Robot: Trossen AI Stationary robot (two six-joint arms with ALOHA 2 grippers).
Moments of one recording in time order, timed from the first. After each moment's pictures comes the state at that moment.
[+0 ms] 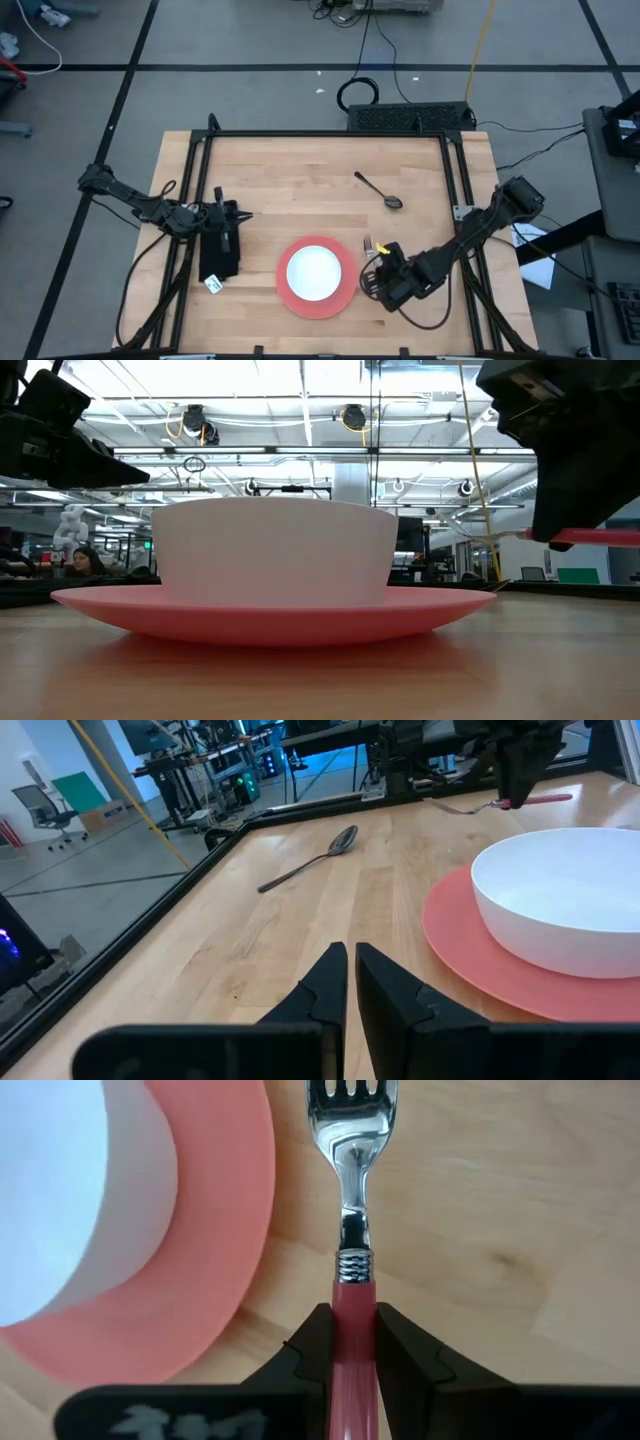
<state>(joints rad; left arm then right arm) -0.44 0.26 0.03 0.01 -0.63 0.10 0.62 1.66 1.04 -0.73 0.37 1.83</state>
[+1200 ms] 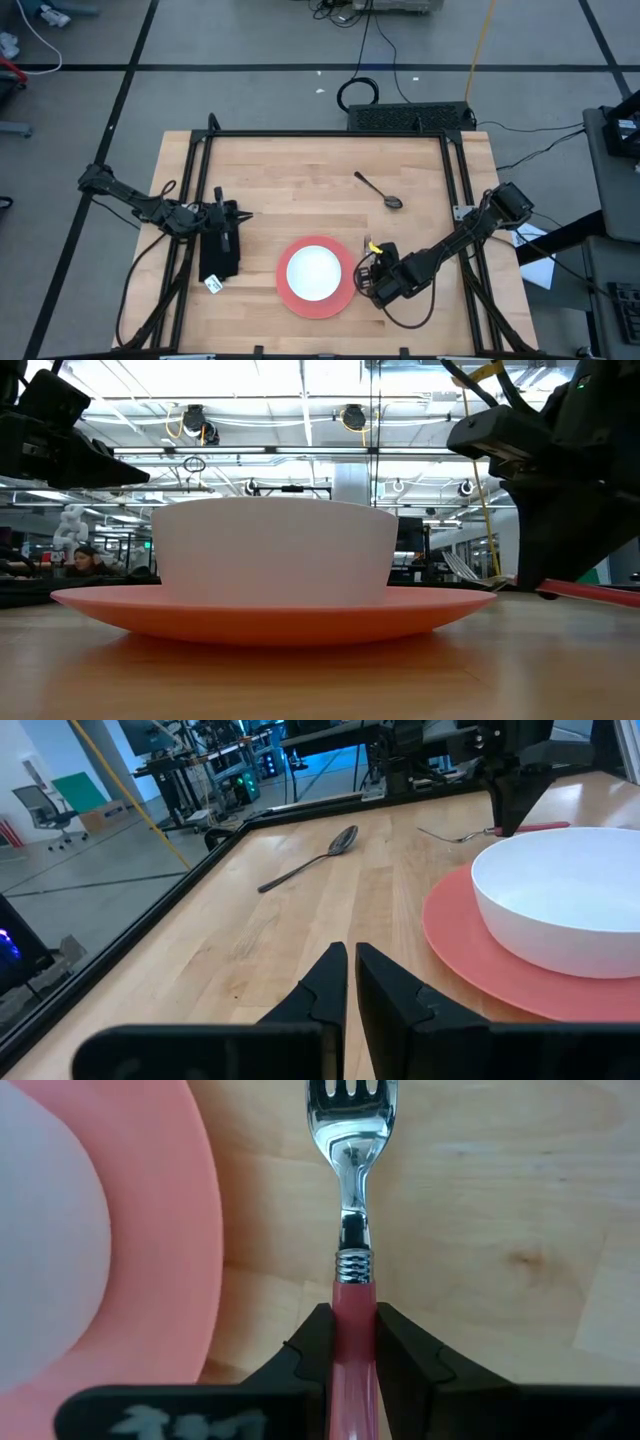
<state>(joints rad) -0.44 0.26 0.03 0.01 -0.63 0.10 0.58 1.76 1.04 -0.68 0.33 1.95</state>
